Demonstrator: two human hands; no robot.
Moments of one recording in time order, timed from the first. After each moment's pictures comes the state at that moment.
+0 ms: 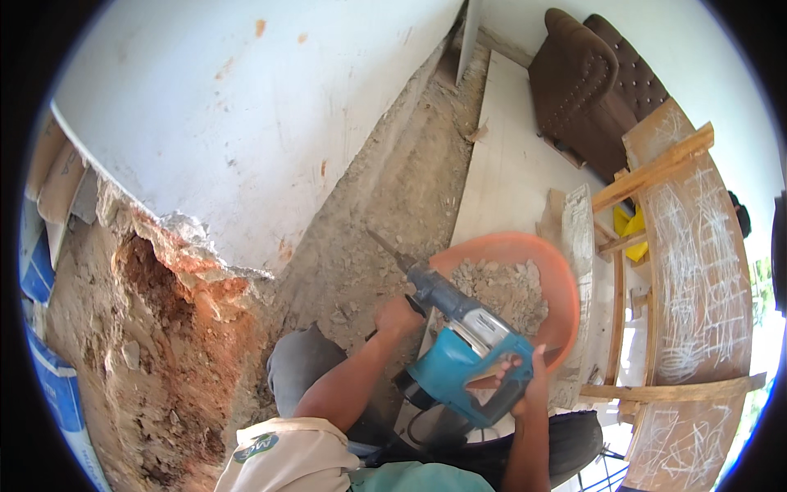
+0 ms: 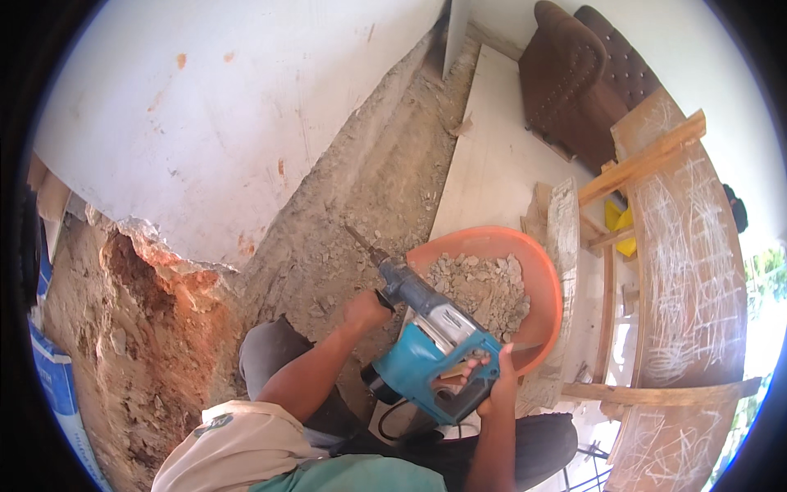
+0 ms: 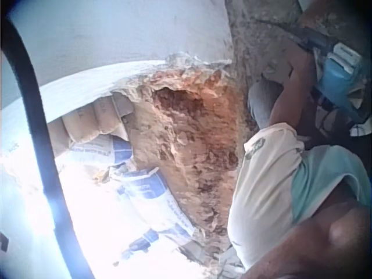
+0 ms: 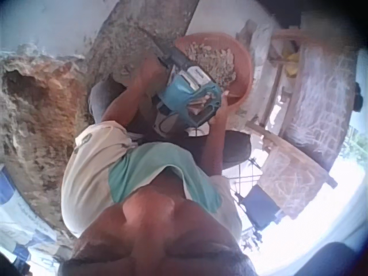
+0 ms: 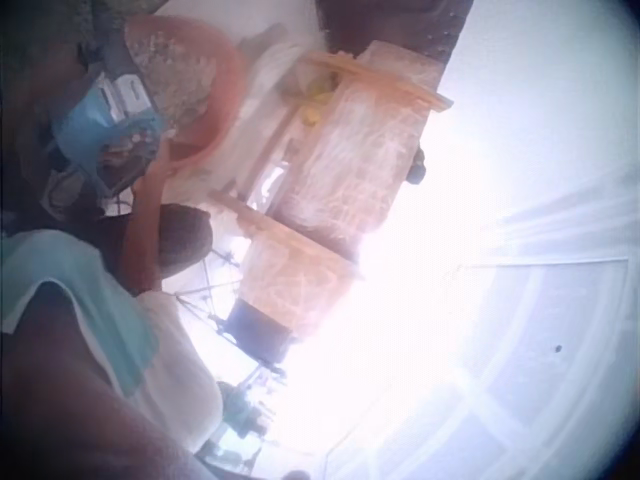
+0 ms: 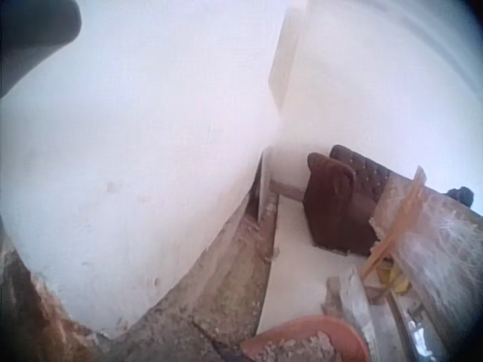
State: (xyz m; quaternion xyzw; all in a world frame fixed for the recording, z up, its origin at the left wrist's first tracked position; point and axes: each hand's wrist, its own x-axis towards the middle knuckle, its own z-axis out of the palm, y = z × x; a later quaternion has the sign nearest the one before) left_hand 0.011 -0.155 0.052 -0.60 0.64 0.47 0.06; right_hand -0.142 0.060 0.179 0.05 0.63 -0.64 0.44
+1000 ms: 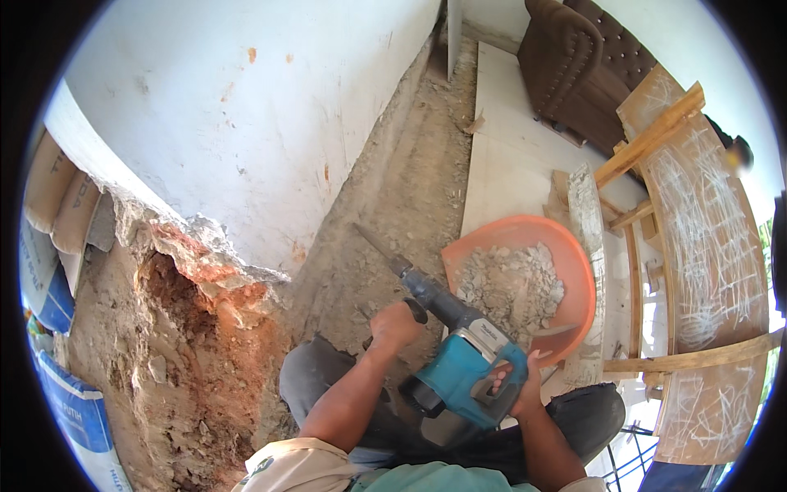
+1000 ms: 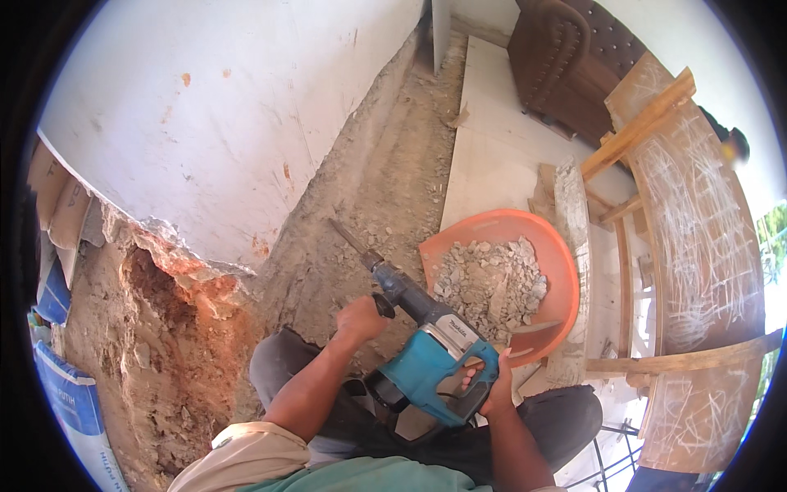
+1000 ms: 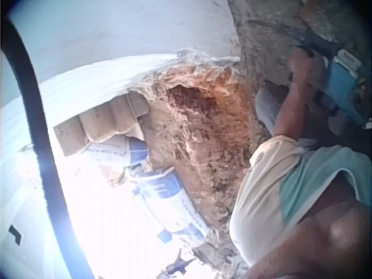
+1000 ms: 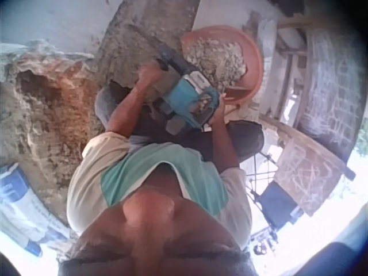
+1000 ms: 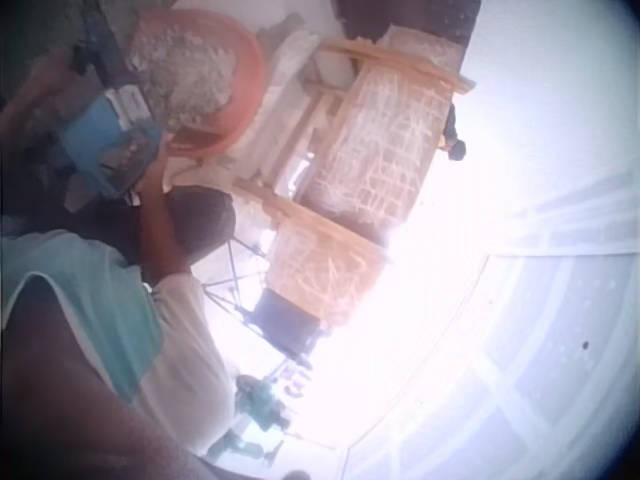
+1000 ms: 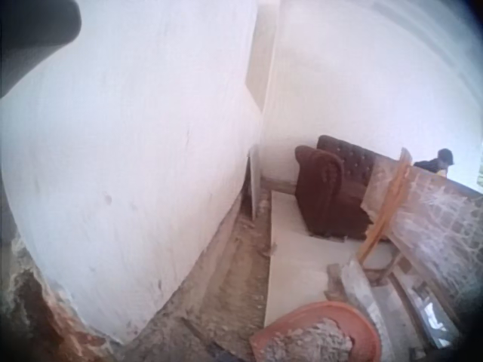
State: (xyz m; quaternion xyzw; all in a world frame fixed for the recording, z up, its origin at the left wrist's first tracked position) left_hand 0.062 -0.143 0.104 -0.55 0.72 0.41 0.12; right_hand -0.128 0.105 0.112 0.15 0.52 -0.63 0.56
